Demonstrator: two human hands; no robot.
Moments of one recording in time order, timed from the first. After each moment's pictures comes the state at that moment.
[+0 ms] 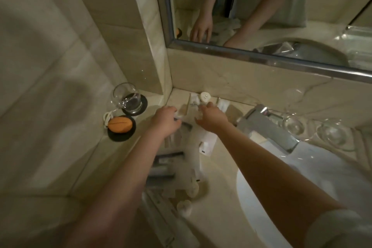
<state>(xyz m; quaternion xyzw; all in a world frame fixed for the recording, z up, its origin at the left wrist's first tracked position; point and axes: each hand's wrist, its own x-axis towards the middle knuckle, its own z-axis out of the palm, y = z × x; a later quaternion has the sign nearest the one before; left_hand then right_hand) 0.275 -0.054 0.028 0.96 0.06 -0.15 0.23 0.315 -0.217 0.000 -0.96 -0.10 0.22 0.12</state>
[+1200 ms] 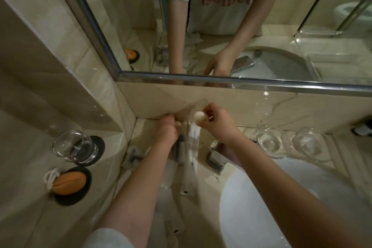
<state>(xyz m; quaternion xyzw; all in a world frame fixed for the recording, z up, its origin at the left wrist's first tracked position) 0.405 -0.157 -0.051 0.91 0.12 -0.14 0.38 0.346 -0.309 0.052 -0.88 0.06 0.09 0.46</state>
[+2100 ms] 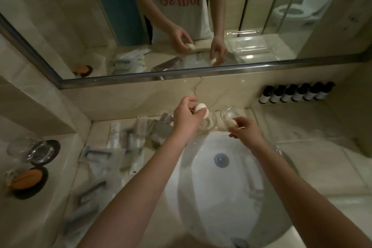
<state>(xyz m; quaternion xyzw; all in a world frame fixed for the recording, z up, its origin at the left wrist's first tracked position) 0.241 -0.373 0.097 0.82 -0.02 -0.07 0.57 0.178 -0.542 0.041 -0.80 0.27 -0.01 0.54</state>
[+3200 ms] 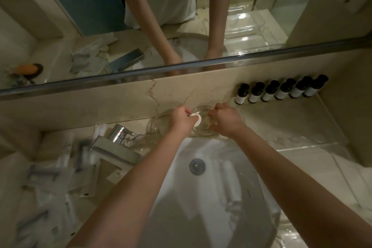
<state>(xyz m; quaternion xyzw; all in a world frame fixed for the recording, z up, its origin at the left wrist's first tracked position) 0.308 -0.509 -0.006 0.88 0.04 -0.18 0.43 0.263 -0.648 -0.003 -0.99 0.03 0.13 0.09</state>
